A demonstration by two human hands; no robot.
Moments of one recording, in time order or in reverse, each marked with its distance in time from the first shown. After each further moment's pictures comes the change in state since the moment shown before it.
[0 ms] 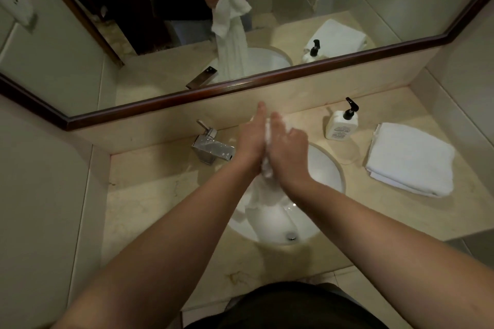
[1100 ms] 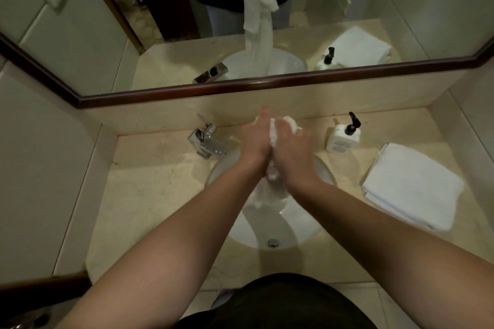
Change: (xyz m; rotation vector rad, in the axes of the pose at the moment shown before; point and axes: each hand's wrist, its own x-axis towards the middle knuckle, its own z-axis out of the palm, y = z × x) left_hand -0.006 0.011 0.060 -0.109 0.224 -0.011; right_hand 0.049 -0.005 -0.055 -0.260 -0.300 0.024
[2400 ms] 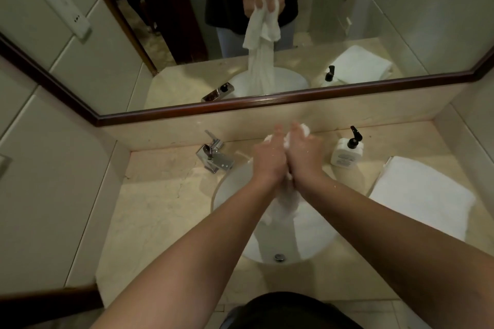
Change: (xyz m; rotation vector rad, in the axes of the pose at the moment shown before) left_hand -0.012 0.001 0.009 0.043 0.034 -0.039; right_hand -0.004 -0.010 0.000 0.313 0.155 0.135
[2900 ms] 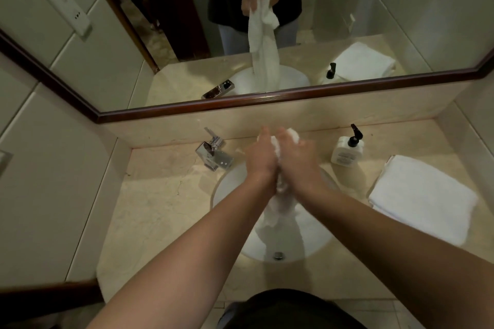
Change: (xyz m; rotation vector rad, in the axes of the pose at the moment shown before) left_hand -0.004 -0.001 0.003 -0.087 0.080 -0.005; right_hand -0.004 0.000 -0.011 -0.072 -0.115 -0.047
